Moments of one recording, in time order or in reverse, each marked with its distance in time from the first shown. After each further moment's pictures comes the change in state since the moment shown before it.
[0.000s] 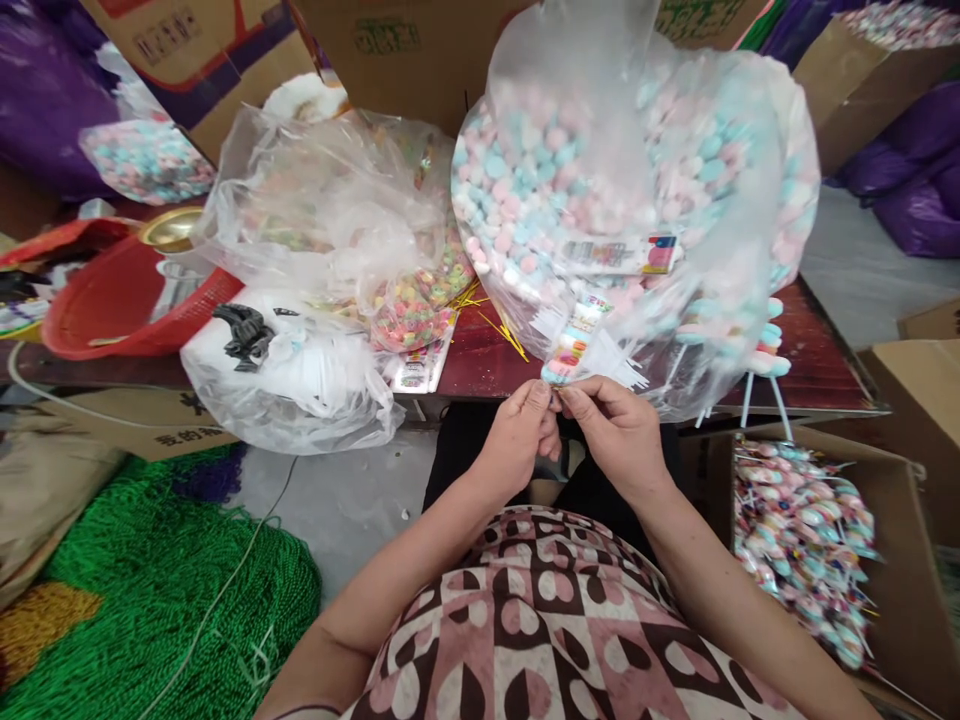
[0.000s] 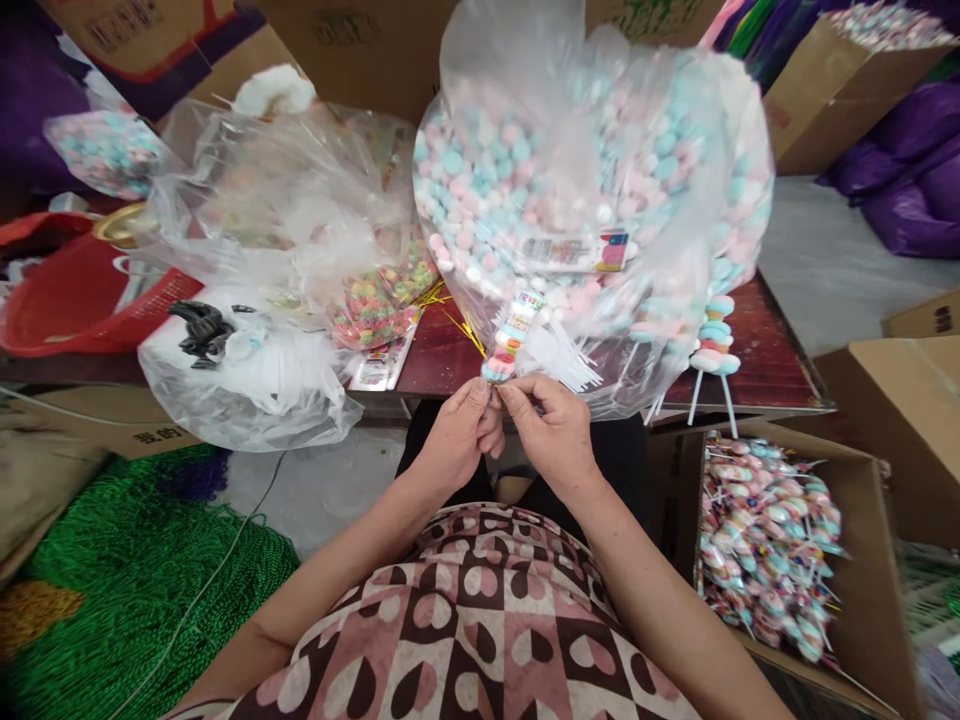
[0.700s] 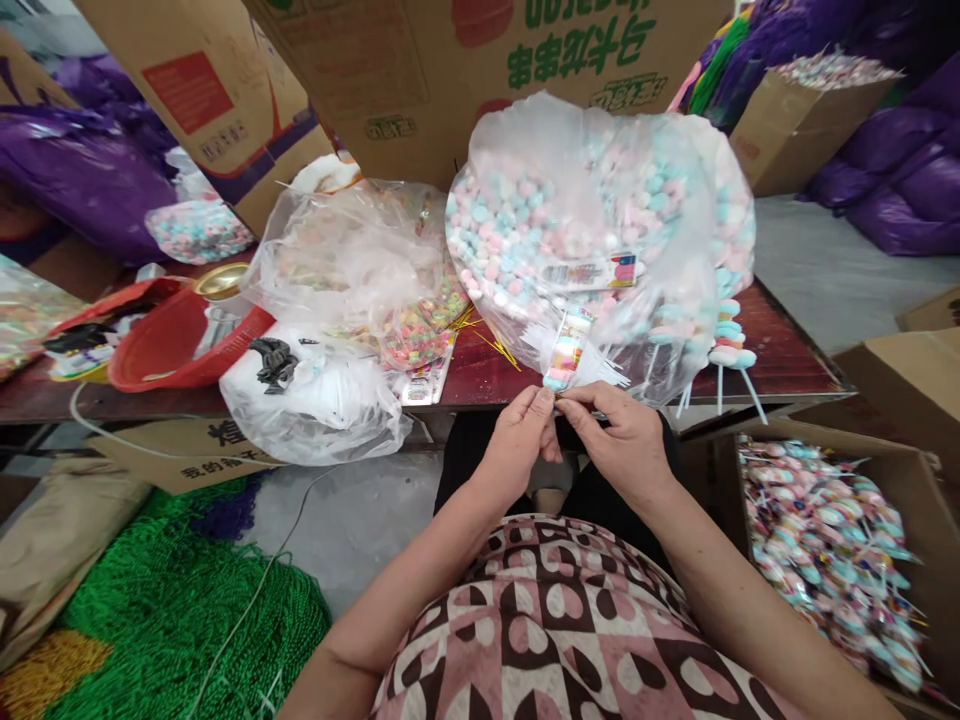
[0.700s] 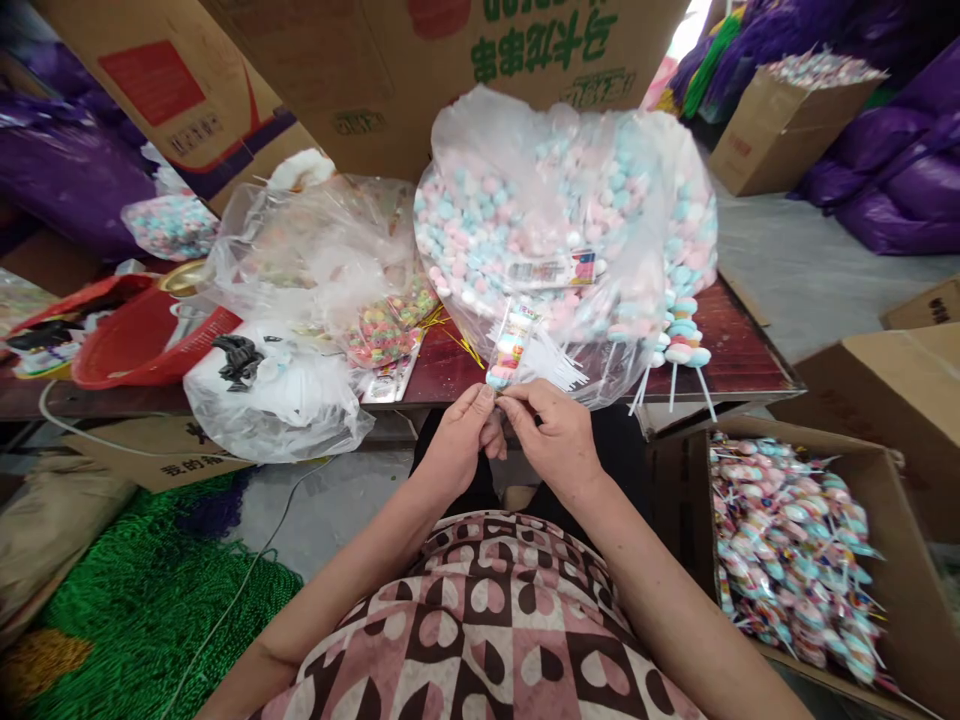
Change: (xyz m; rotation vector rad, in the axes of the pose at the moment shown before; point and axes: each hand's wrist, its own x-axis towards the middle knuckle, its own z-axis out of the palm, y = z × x) left_hand -0.018 0.007 0.013 0.214 -0.069 0.072; right_hand -0.013 -0.013 -0.019 -0.178 0.058 -0.280
